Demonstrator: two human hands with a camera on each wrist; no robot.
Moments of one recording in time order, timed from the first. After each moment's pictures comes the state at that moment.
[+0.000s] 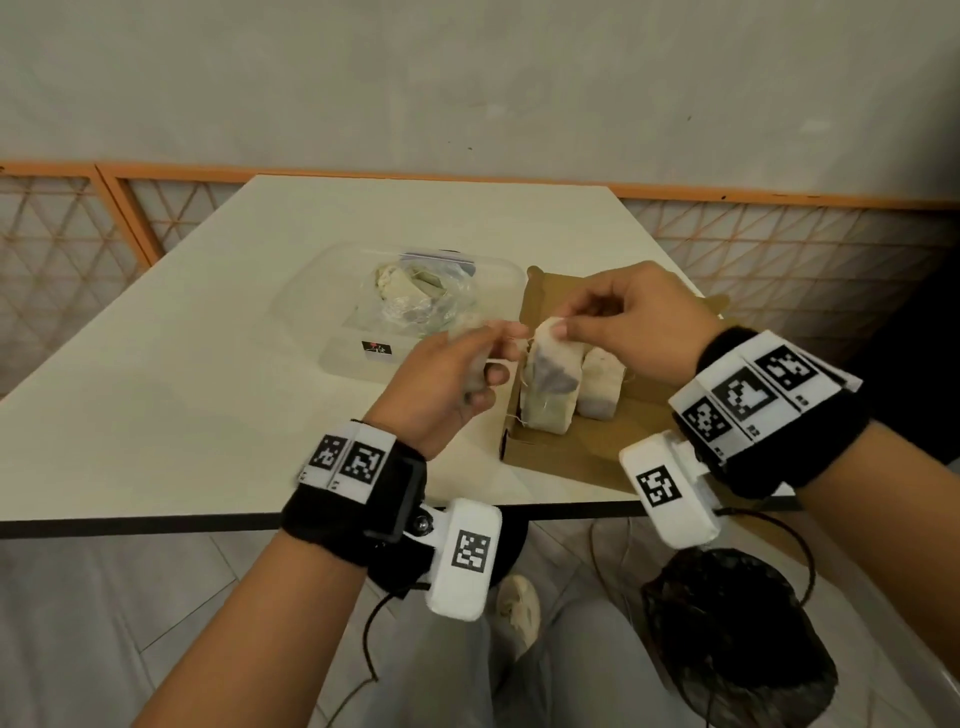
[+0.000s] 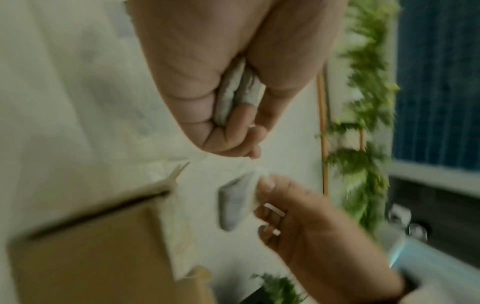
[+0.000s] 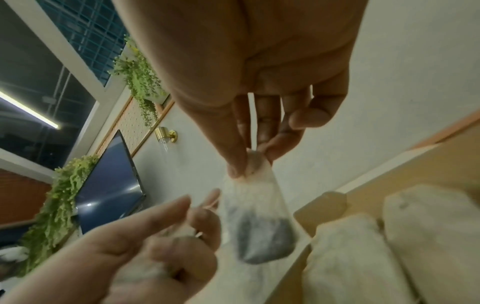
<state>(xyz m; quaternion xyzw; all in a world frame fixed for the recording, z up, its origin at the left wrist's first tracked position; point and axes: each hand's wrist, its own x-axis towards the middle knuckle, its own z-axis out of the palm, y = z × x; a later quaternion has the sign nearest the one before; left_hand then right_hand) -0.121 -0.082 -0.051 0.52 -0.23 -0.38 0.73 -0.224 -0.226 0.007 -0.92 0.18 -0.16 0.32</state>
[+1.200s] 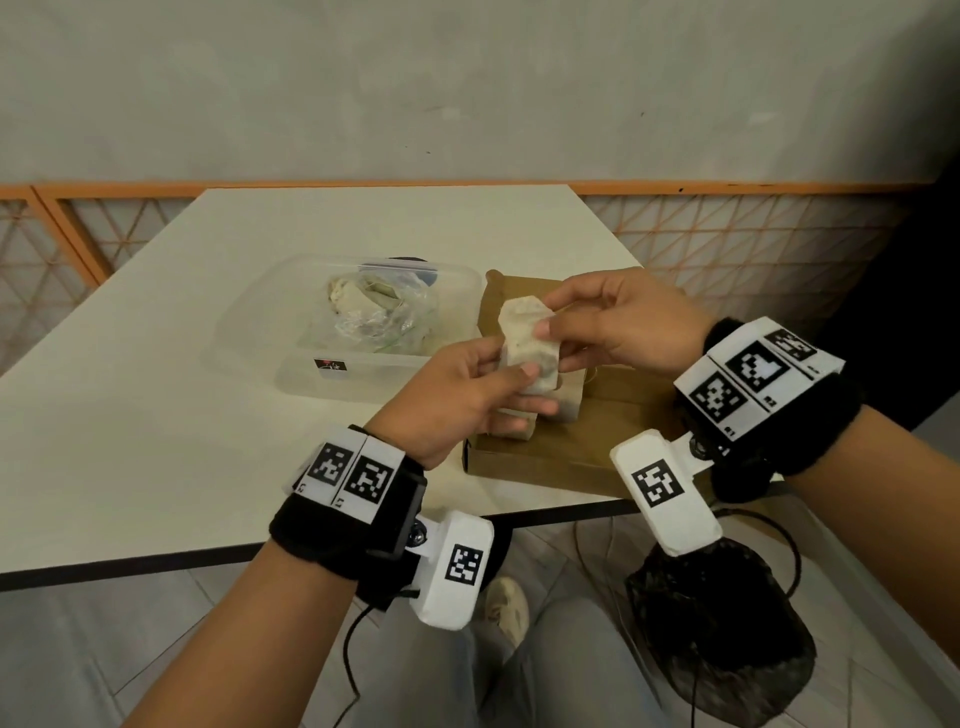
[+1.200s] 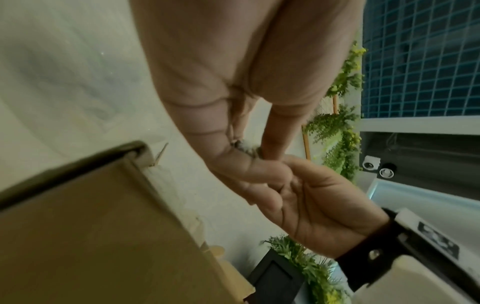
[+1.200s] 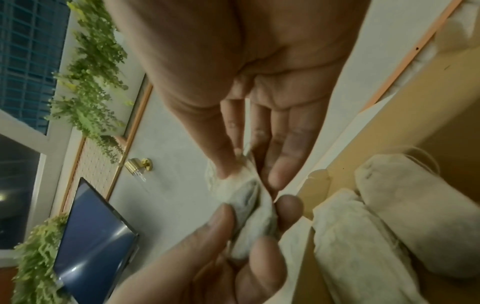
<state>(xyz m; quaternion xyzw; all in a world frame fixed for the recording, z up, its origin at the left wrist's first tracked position) -0.143 -0.108 -0.044 0.55 -0.35 -0.42 0.63 -0.236 -0.245 0.008 -0.77 0.20 -0.12 0.59</state>
